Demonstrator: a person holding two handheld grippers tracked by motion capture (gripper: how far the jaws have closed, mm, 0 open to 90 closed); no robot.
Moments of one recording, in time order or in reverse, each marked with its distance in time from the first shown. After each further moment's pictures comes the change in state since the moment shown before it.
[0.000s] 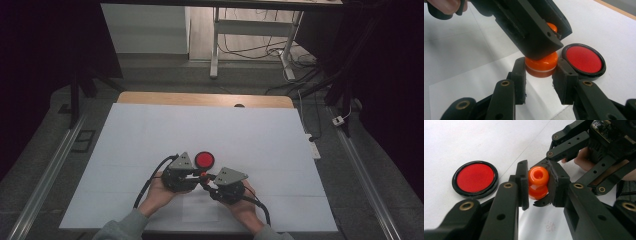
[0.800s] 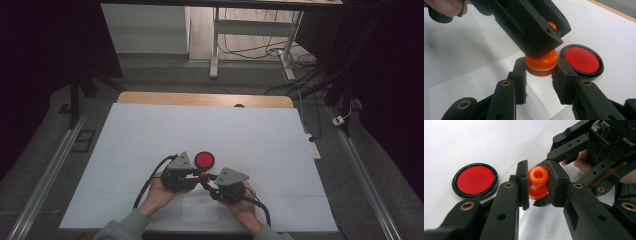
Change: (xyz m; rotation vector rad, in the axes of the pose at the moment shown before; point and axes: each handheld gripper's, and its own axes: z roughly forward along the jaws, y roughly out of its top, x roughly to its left) left arm 0.000 -0.001 -0.001 -0.026 -0.007 -0.005; right arm 0.001 -0.001 -0.002 -0.020 -0.014 0.008
